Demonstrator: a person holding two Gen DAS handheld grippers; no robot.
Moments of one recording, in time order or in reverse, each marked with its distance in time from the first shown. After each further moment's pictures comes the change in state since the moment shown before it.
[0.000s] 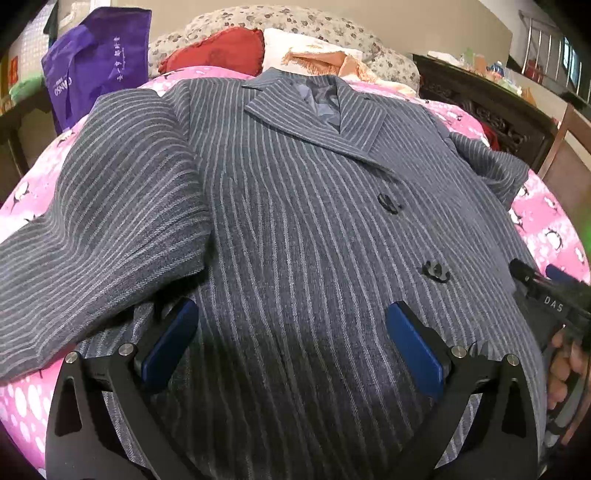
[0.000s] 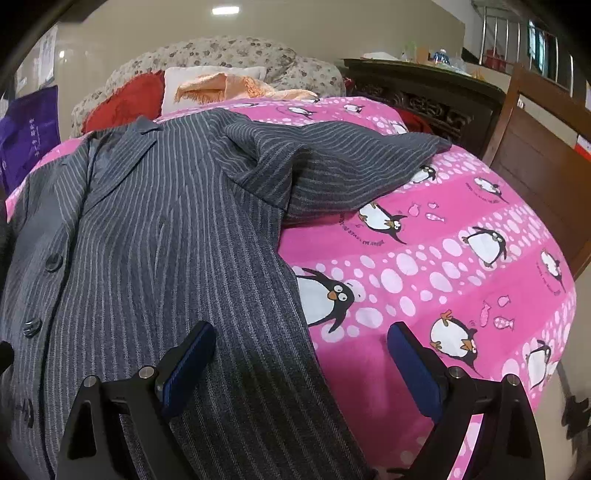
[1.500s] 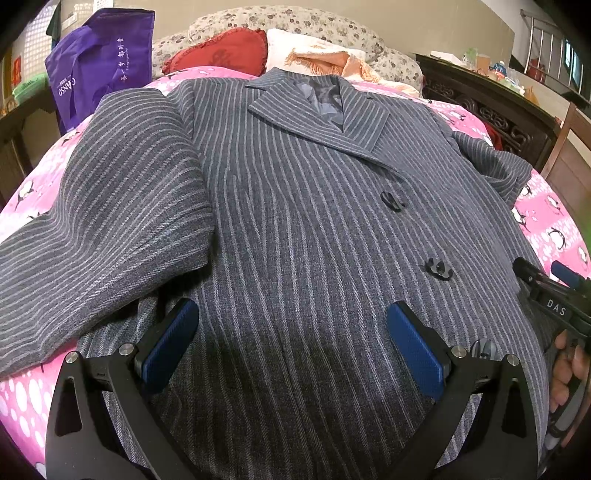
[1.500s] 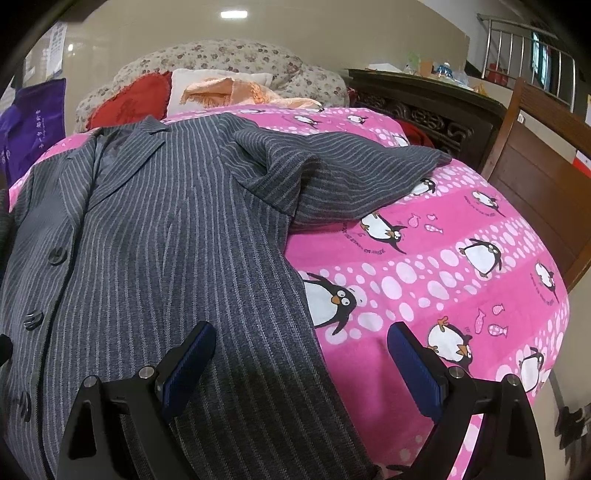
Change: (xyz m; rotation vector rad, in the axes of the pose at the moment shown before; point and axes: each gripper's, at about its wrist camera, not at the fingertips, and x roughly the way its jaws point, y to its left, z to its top) left arm 0.002 0.002 0.002 -0.001 -0.001 0.015; right arm -0.006 0.008 -0.002 -0.030 -0.031 -0.015
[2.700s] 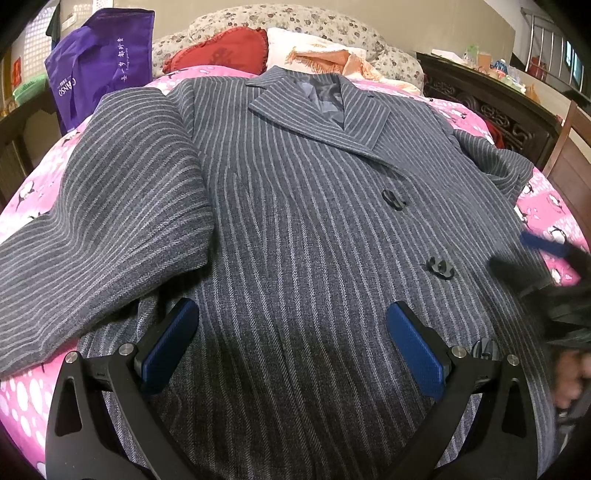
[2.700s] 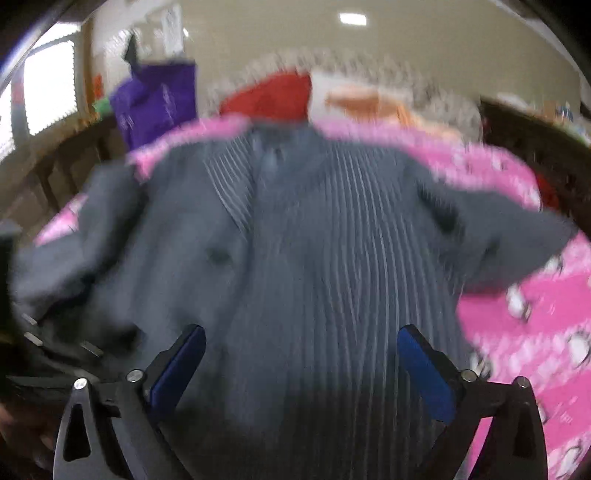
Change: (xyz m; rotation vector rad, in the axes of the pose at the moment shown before) left arm -0.001 0.000 -0.002 0.003 0.006 0.008; right arm -0.009 0.057 0.015 -0.251 0.010 0.434
